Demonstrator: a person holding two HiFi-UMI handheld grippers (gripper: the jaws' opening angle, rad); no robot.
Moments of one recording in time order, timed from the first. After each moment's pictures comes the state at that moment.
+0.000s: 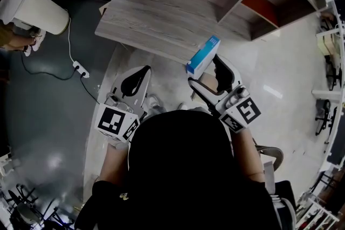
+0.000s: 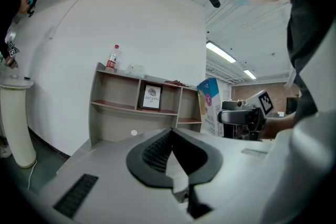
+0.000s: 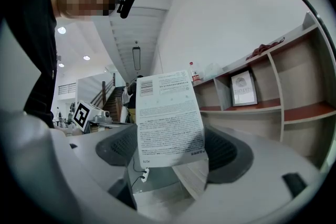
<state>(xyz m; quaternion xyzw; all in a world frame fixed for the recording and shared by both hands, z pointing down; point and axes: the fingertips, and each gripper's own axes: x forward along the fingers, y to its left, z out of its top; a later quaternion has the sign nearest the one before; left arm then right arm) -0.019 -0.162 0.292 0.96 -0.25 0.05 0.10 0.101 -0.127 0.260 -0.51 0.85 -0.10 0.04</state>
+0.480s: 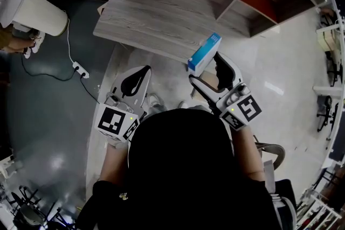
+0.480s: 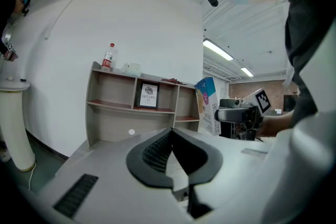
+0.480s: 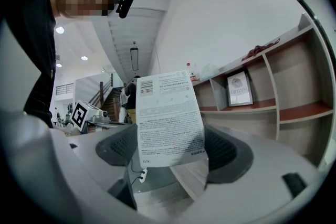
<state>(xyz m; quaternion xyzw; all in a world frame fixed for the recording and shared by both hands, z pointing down) -0.012 -0.157 0.293 0.96 -0.24 0.06 0.09 0.112 -0.124 0.264 -0.52 0.84 -0.10 0.05</state>
